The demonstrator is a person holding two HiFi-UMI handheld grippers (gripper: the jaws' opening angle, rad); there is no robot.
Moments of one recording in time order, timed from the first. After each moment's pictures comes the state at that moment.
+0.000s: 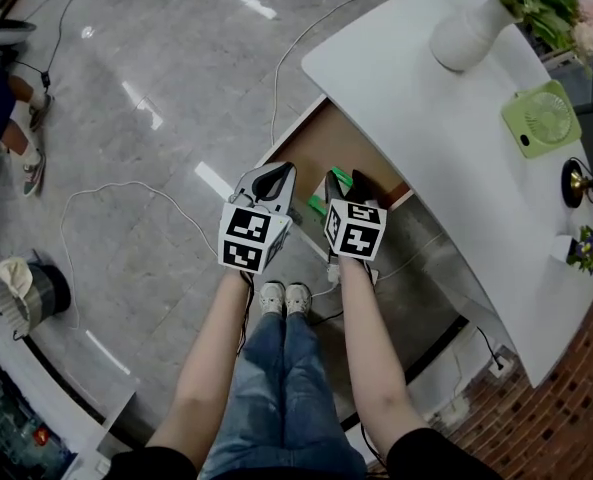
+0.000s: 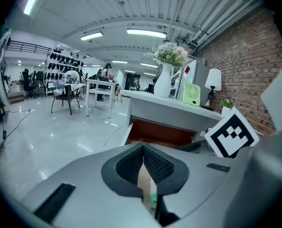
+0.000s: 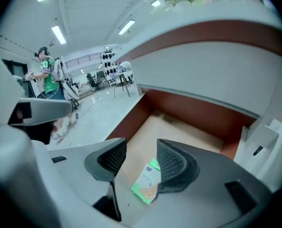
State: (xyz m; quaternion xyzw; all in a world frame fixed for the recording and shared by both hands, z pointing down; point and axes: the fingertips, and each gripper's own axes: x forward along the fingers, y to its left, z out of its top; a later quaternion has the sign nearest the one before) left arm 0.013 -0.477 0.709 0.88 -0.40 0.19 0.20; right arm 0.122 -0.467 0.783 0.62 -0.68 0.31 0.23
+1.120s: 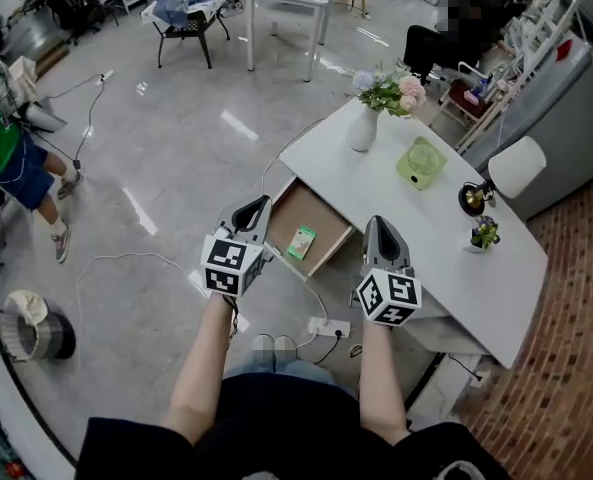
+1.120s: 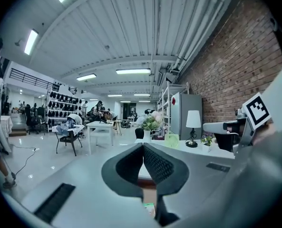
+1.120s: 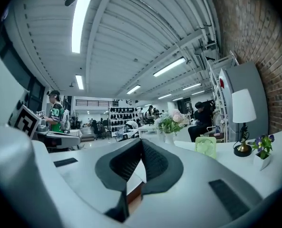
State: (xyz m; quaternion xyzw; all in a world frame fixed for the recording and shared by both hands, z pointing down) left arm -0.024 -0.335 0.348 0.90 -0.43 0.08 0.05; right arm 0.181 -0.273 0.333 0.68 -0.73 0.08 0.00
